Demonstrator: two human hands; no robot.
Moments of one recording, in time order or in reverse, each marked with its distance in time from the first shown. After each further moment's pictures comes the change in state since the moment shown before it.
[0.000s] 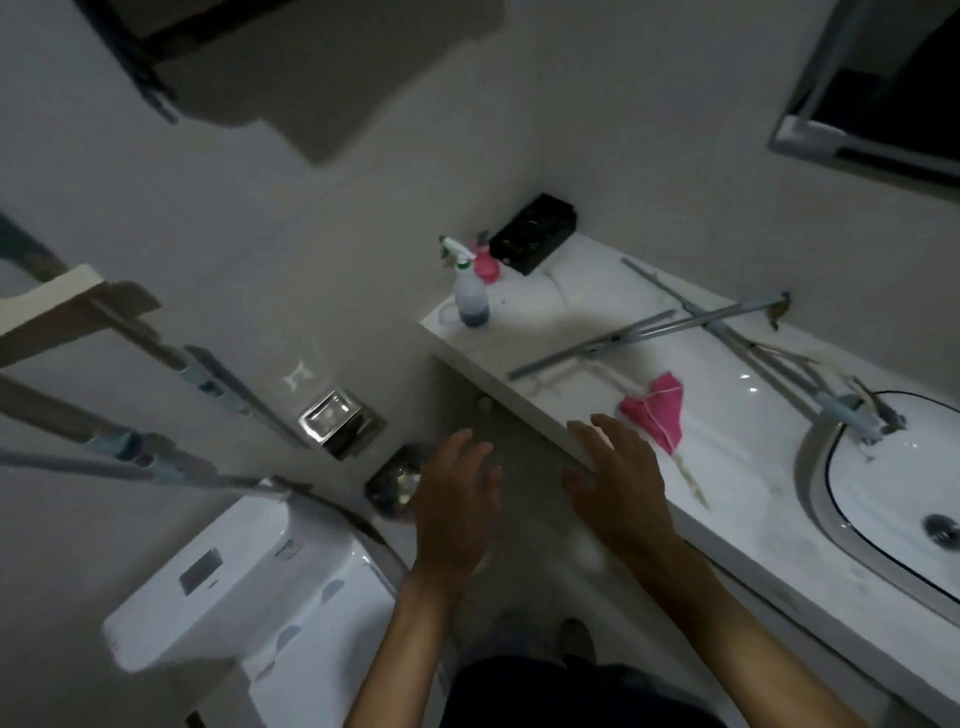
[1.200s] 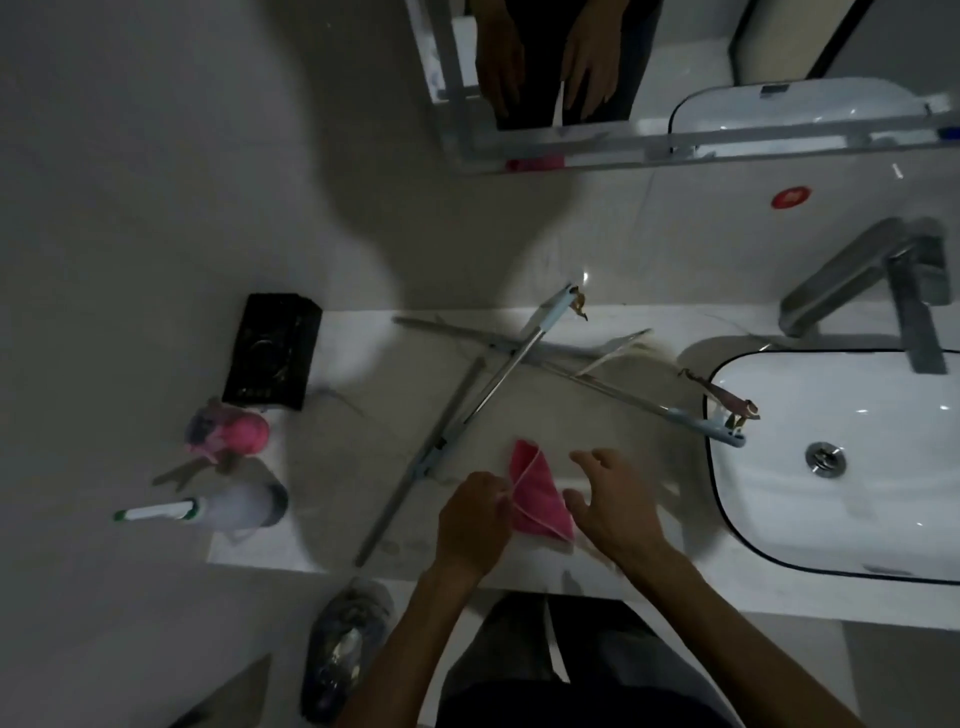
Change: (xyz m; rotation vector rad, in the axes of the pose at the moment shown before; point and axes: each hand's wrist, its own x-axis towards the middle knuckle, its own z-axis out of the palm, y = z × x) left_hand 0.273 0.117 0.330 0.021 -0.877 0.296; right_hand 0.208 0.291 -0.015 0.129 0.032 0.675
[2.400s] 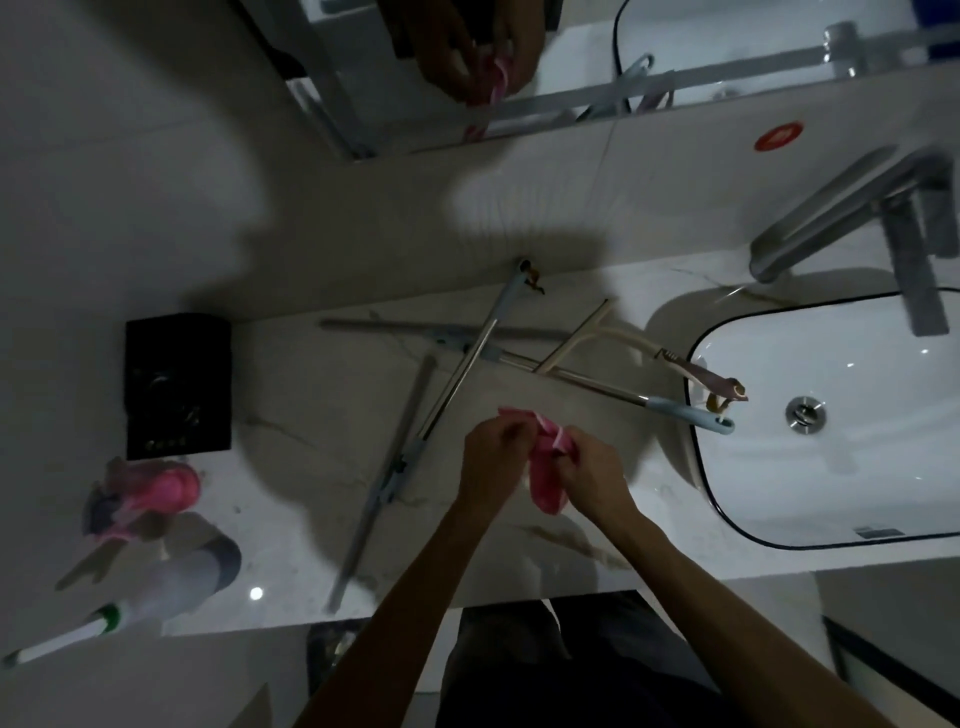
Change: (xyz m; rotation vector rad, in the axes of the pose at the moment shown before) left_hand 0.144 0.055 0.025 -0.393 -0.179 -0.108; right_hand 0.084 0.018 0.010 0.438 0.000 0.349
